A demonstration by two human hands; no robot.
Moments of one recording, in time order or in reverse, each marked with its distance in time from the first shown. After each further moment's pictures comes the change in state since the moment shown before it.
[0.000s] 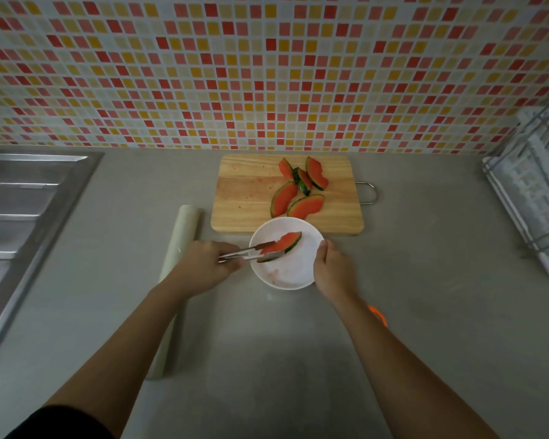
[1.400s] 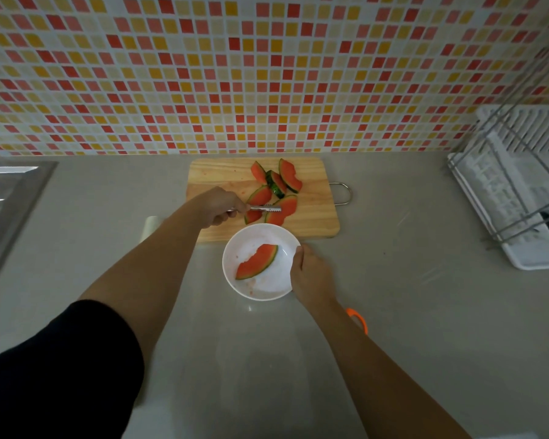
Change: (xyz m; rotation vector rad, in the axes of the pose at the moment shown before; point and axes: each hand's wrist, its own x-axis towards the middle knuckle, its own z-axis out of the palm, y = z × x) left_hand 0.163 0.024 0.002 -0.489 -0.265 -0.537; right_hand 0.002 0.002 0.006 -0.071 0.055 -0.032
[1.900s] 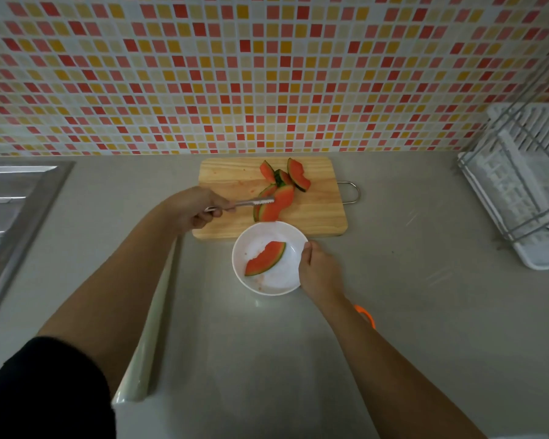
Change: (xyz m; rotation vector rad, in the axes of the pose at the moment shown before) left_hand -0.046 -0.019 -0.039 -0.204 -0.039 -0.021; right_hand 0.000 -0.001 -0.004 0.053 -0.031 0.000
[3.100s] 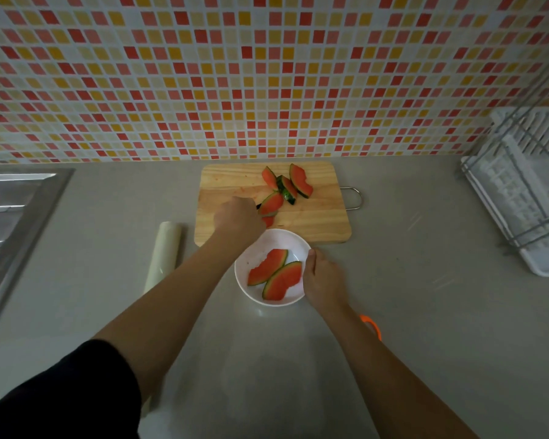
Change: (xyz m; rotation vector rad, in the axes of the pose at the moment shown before) left_hand 0.001 0.009 0.079 0.969 0.512 0.302; right_hand 0.003 0.001 0.003 -0.040 -0.001 0.006
